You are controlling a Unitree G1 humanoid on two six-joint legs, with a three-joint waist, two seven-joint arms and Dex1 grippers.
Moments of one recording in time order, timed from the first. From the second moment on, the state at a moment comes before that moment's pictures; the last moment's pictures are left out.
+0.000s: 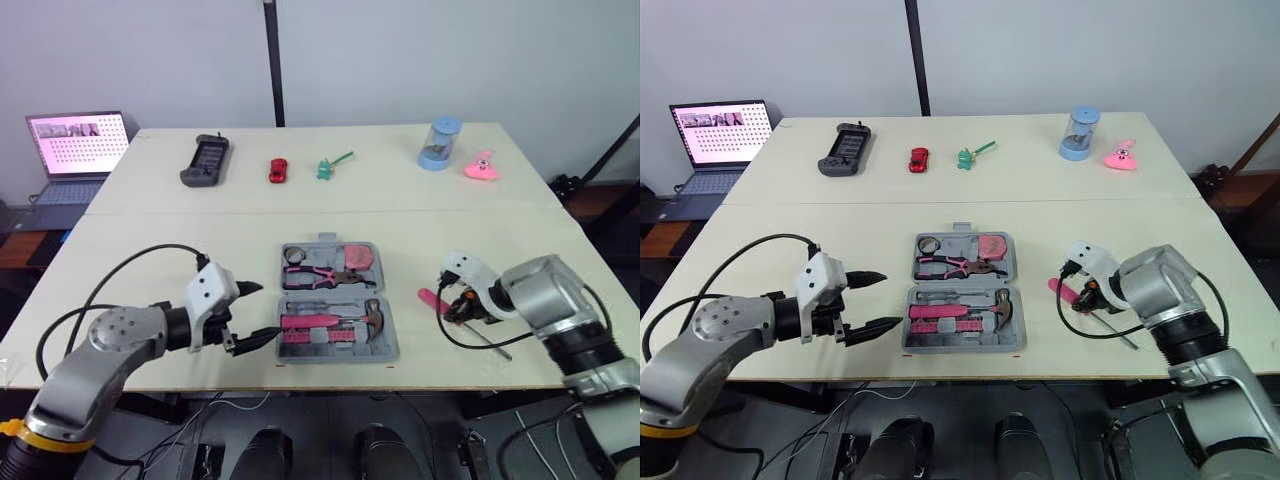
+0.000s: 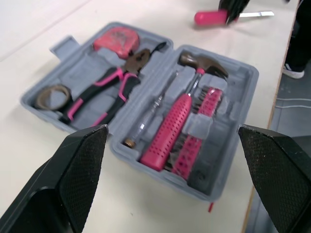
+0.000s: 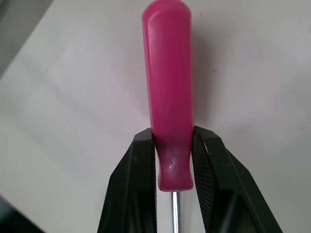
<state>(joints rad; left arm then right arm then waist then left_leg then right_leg) -0.09 0.76 0.01 -0.47 -0.46 0.53 -0.87 -0.60 -0.73 0.23 0.17 -0.23 1.13 1.16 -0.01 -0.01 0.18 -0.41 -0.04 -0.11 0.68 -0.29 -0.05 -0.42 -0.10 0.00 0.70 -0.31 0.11</state>
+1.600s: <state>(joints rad) -0.15 0.76 -0.02 -0.37 -0.43 0.43 -1.01 -0.29 -0.72 -0.03 -0.01 0.16 0.95 0.75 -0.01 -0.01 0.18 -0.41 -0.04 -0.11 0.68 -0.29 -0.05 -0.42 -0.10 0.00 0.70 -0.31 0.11</state>
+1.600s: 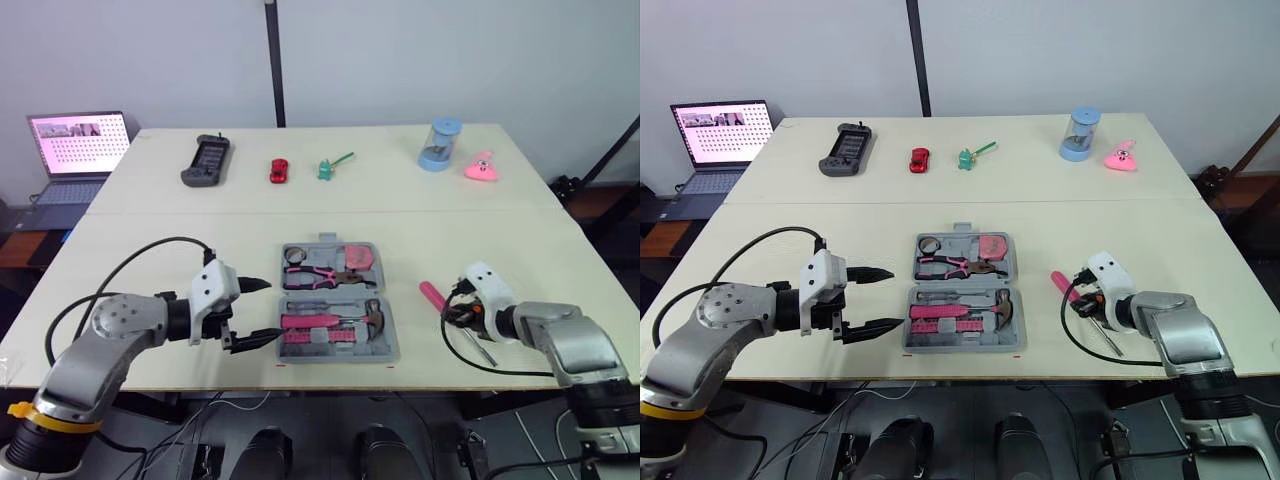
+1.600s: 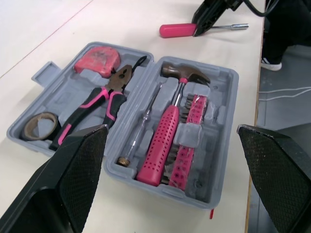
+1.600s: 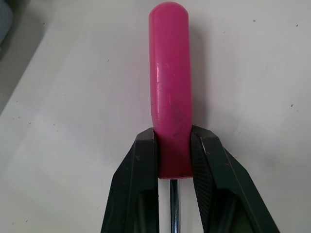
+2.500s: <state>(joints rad) -0.04 0.78 0.07 -0.34 -0.45 0.38 -1.04 -0.88 -0.94 0.58 -0.48 0.16 1.20 1.10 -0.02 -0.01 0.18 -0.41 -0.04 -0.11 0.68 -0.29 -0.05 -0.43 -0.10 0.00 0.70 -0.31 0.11</state>
